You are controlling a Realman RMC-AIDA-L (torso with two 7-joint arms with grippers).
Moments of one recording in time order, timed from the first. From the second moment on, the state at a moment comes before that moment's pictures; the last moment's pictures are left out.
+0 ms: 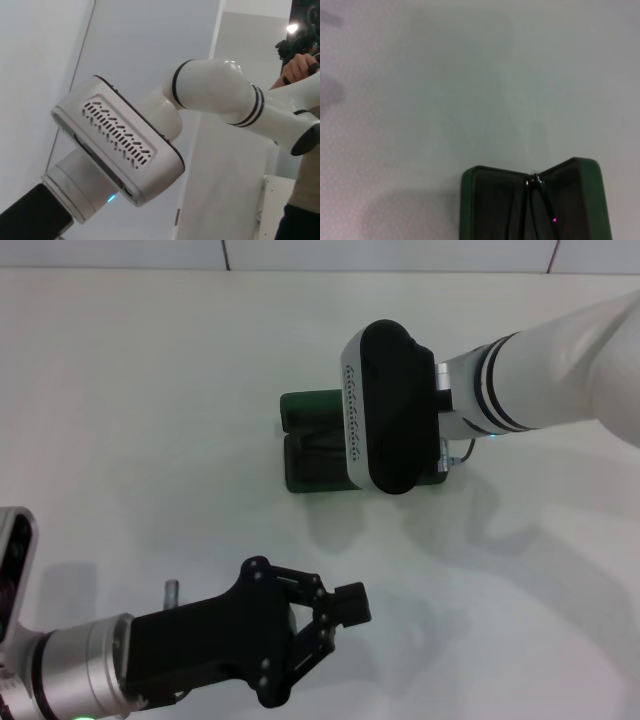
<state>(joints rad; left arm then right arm) -0.36 -2.05 1.88 0.10 0.69 1.84 -0.69 0.81 2.03 -2.09 -1.25 -2.65 -0.87 2.28</state>
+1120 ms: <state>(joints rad) -0.37 -2.00 1.88 0.11 0.55 1.88 -0.78 0.45 2.02 -1.82 -1.64 -2.35 -1.02 2.32</state>
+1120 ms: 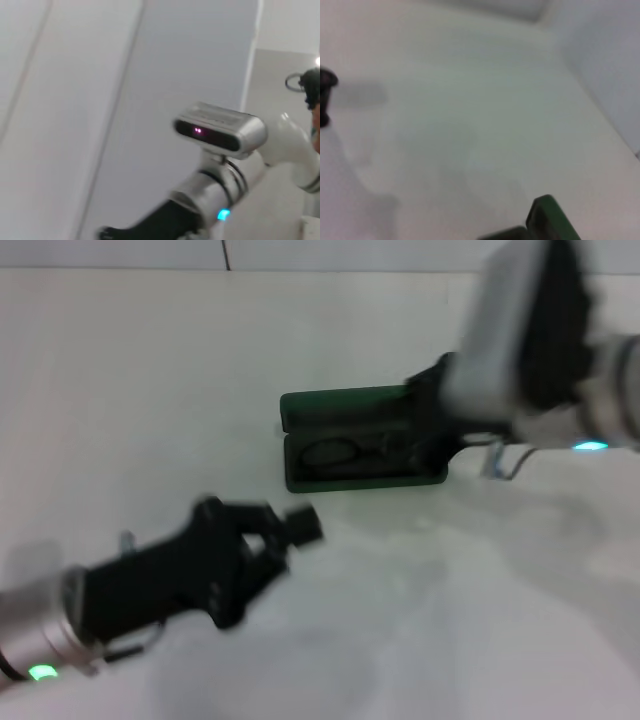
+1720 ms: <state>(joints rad) -0.78 -1.80 1.89 0.11 0.46 1.61 -1.04 0.20 2.01 -1.02 -1.21 -1.68 -1.64 1.77</state>
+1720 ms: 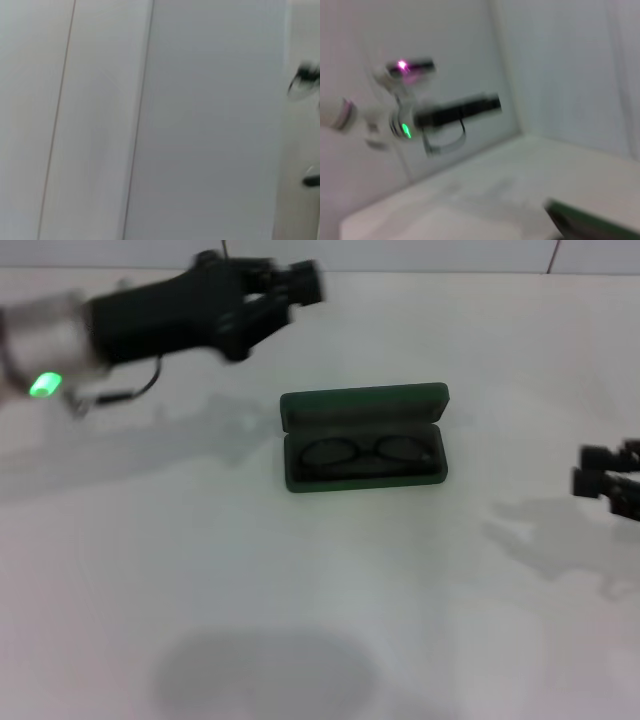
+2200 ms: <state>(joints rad) -1.00 -1.86 1.89 0.13 0.86 1.10 -1.24 0.20 2.01 -0.95 -1.06 -1.75 -1.64 1.75</state>
